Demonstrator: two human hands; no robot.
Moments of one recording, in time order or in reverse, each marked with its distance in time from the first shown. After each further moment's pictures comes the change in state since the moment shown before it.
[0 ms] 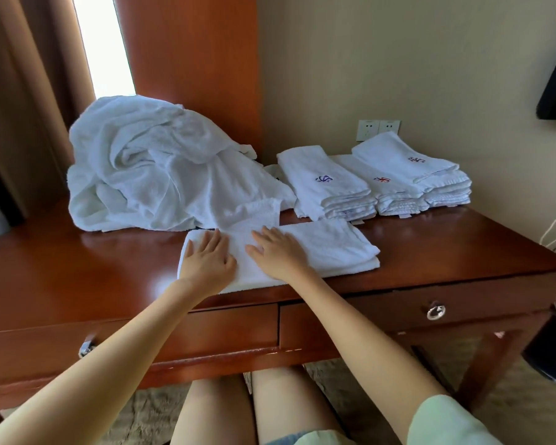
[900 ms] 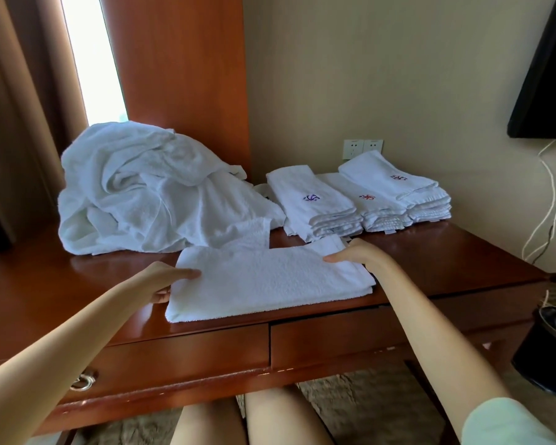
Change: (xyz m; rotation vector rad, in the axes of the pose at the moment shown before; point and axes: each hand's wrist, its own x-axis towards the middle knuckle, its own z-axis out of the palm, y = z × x) left_hand 0.007 -0.056 -0.044 -1.033 -0.252 -0.548; right_hand -0.034 0.154 -0.072 0.725 -0.078 0.565
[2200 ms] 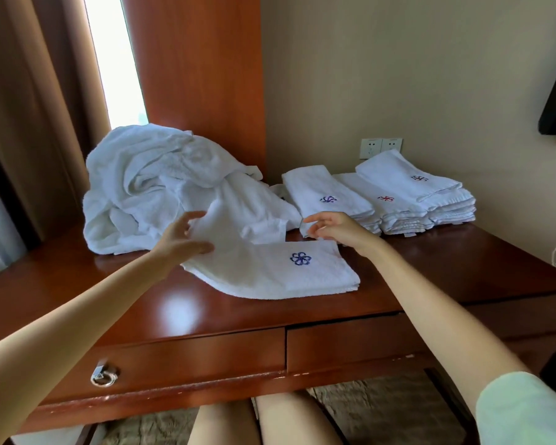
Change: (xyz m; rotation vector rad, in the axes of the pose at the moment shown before) left_hand -0.030 0.048 -0.011 0.059 0.126 0.552; right_hand -0.008 -0.067 0.019 0.174 -0.133 -0.499
